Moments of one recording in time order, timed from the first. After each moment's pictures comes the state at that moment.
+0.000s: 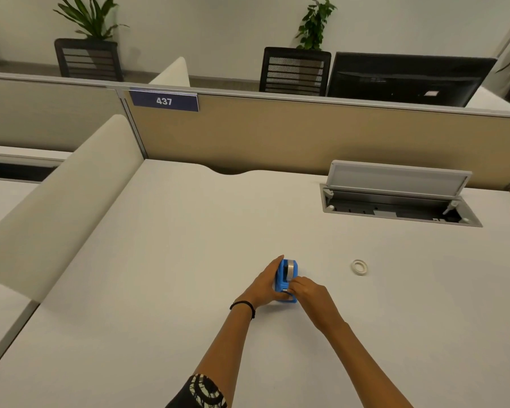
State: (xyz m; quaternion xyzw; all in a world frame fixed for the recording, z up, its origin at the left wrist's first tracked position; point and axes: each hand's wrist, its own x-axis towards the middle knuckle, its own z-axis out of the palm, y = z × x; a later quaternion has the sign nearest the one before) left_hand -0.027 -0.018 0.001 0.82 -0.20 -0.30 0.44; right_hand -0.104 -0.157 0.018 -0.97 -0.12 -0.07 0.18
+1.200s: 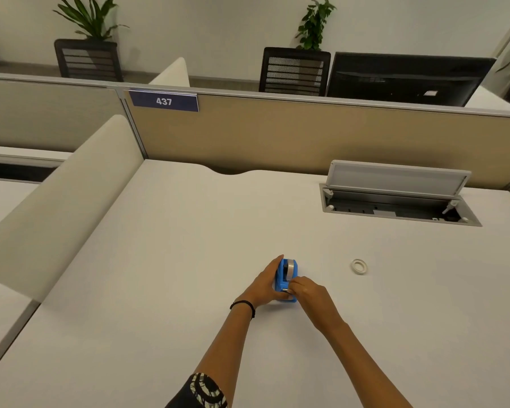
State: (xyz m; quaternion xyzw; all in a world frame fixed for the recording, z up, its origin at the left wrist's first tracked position) left_hand -0.029 -0.019 0.005 0.82 -0.20 -0.30 0.45; right_hand -0.105 -0.154 0.021 -0.97 -0.07 -0.01 0.24
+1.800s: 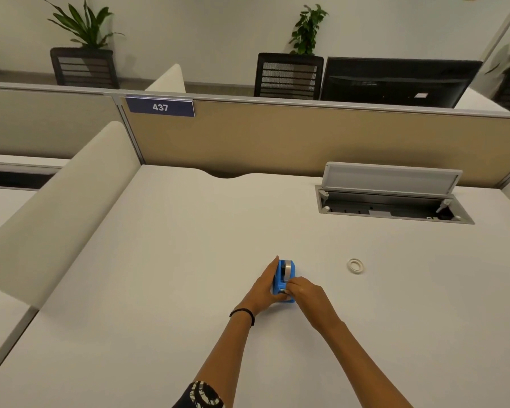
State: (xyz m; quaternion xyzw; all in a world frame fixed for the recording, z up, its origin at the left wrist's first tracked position) left_hand -0.043 -0.017 0.010 0.81 -0.19 -0.28 0.48; right_hand -0.105 -0.151 0.025 -0.98 -0.07 0.01 0.20
